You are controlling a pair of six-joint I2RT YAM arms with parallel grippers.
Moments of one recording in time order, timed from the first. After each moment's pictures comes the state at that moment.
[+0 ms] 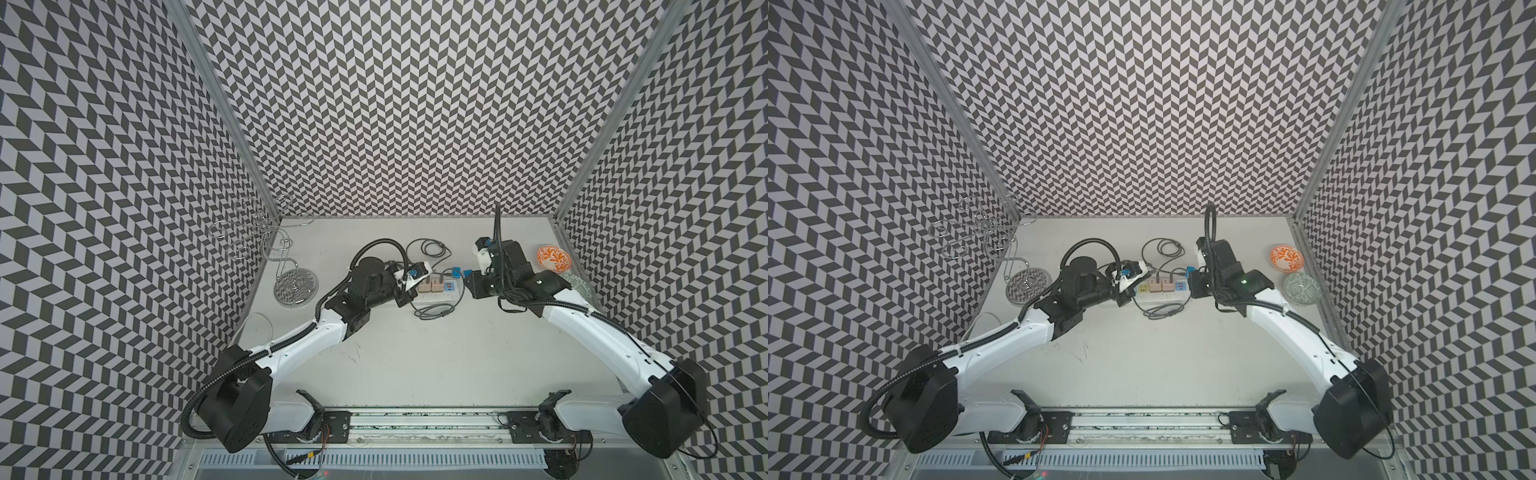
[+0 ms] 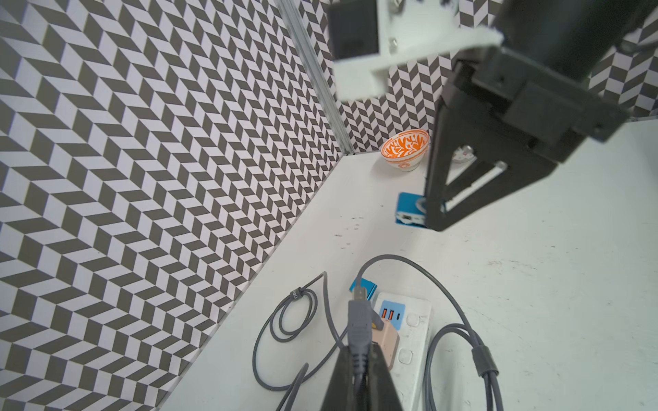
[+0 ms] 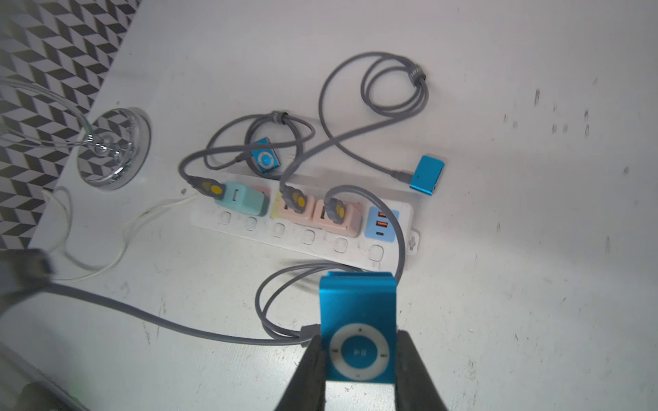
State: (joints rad) left arm -0.66 1.33 0.84 0.22 0.34 0.52; right arm 0.50 1.30 1.14 -0.64 -0.06 0.25
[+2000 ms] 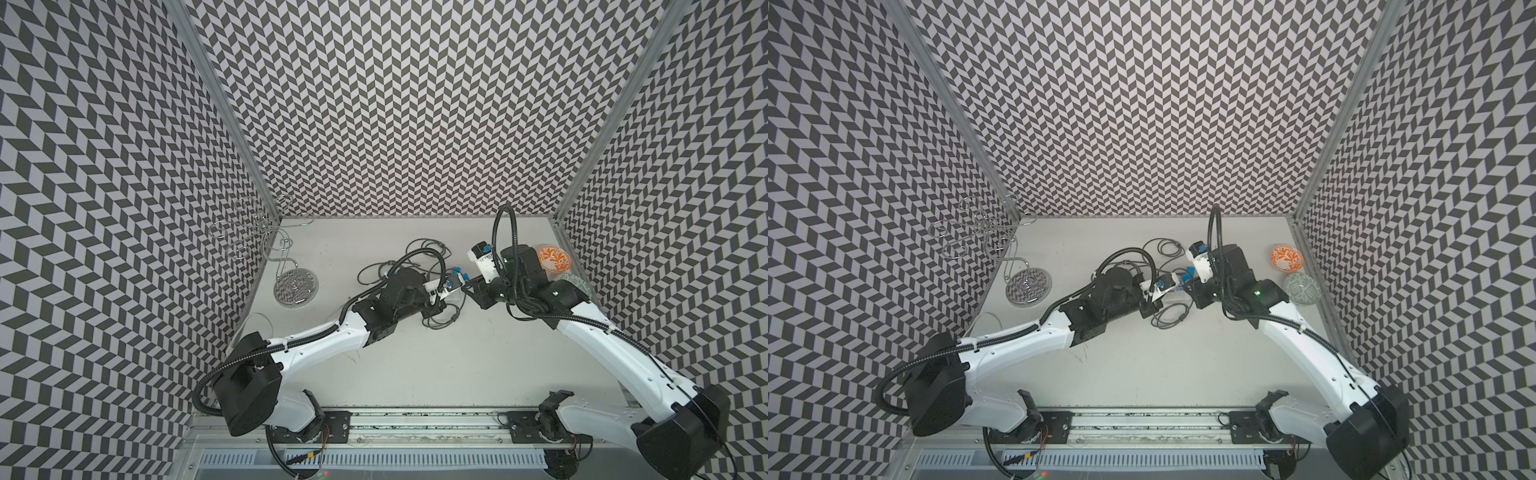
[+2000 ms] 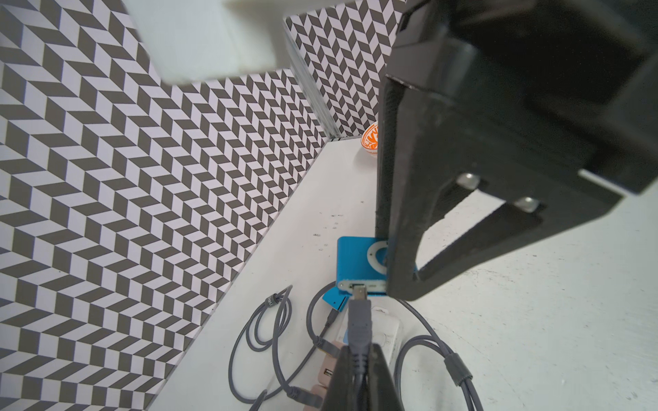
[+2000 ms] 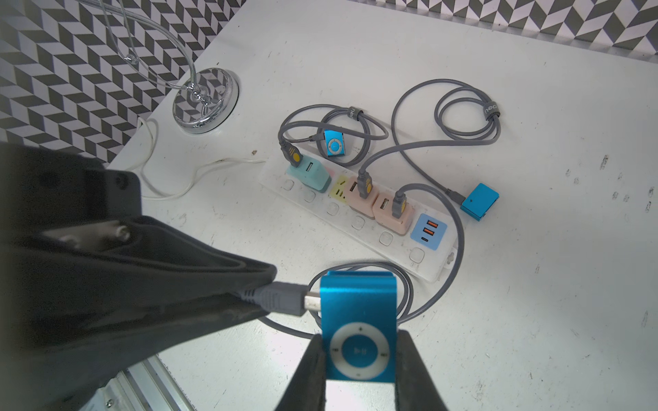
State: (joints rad) left arm -0.91 1.42 0.95 0.14 0.04 0.48; right arm 0.50 1.18 1.06 -0.62 -0.24 0.06
